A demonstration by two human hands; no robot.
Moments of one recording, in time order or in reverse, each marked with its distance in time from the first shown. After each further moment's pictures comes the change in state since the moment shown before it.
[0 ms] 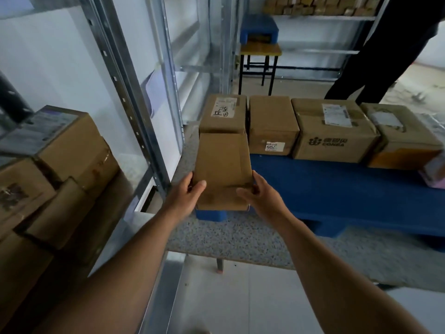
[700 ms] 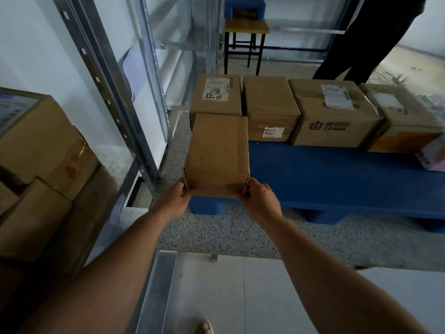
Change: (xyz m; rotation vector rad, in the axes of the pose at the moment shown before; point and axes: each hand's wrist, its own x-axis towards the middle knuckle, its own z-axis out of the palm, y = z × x) left_hand 0.045 -0.057 0.010 0.206 -0.207 -0.012; right_hand 0.022 0.030 0.039 -0.369 0.160 0.007
